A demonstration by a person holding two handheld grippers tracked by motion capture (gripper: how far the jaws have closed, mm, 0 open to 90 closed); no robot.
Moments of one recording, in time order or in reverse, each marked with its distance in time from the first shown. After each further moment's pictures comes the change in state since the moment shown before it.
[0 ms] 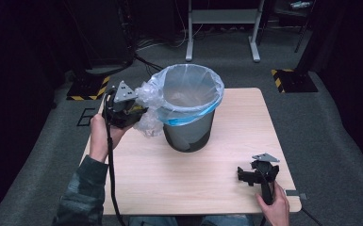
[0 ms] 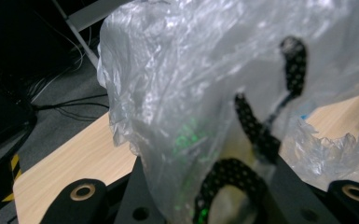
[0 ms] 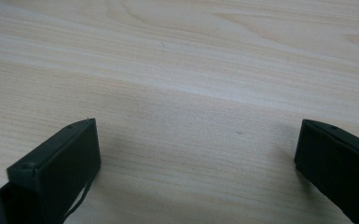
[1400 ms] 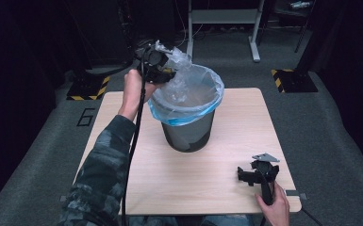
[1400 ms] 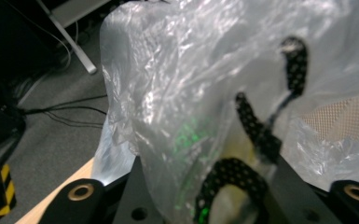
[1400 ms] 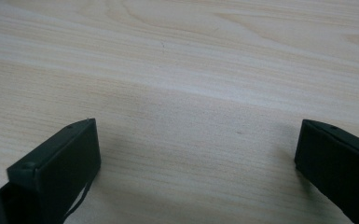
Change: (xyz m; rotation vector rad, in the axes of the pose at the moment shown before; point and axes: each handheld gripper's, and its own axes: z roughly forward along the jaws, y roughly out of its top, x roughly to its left) left arm 0.022 0.107 0.098 0.098 -0.044 -0.004; right arm 0.000 0.000 0.000 0.005 0.001 0.001
